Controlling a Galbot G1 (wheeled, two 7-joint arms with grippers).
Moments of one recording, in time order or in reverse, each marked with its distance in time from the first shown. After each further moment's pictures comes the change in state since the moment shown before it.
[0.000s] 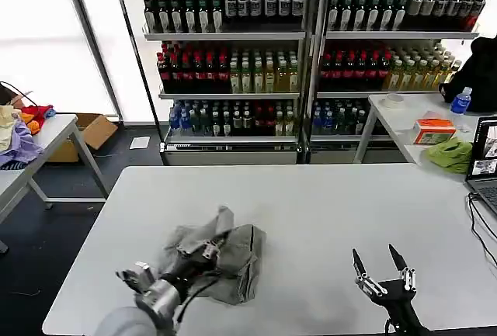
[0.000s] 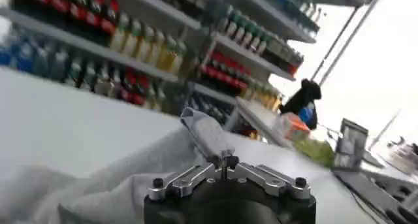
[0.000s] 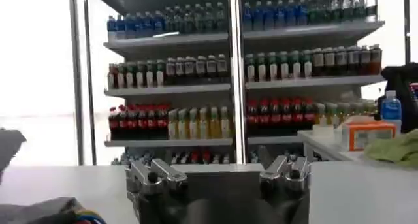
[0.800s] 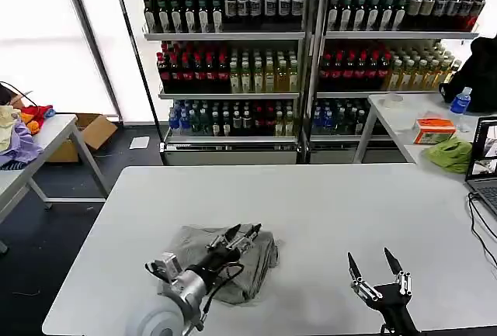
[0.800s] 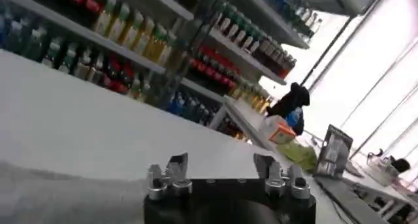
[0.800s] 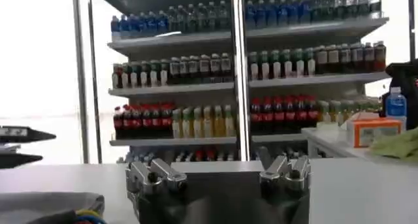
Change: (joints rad) left arm -0.085 -0.095 0.039 0.026 -0.002 0.021 -0.043; right arm -0.014 0.003 -0.024 0.016 -0.011 0.010 -0.004
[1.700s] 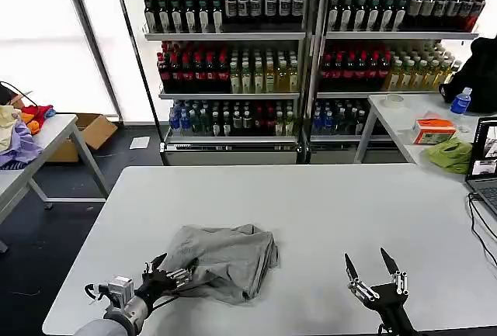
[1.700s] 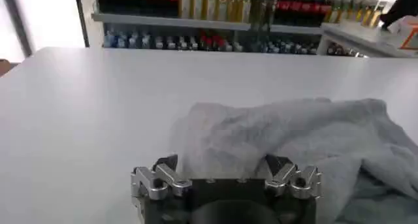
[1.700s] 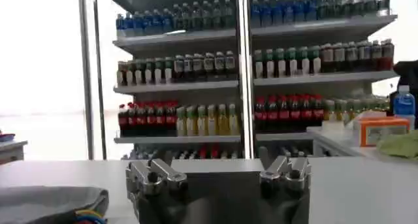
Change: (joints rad) left arm 0.232 0.032 -0.304 0.080 0.396 0.140 0.123; right arm 0.006 -0.013 -0.014 -0.019 0.003 0.007 0.001
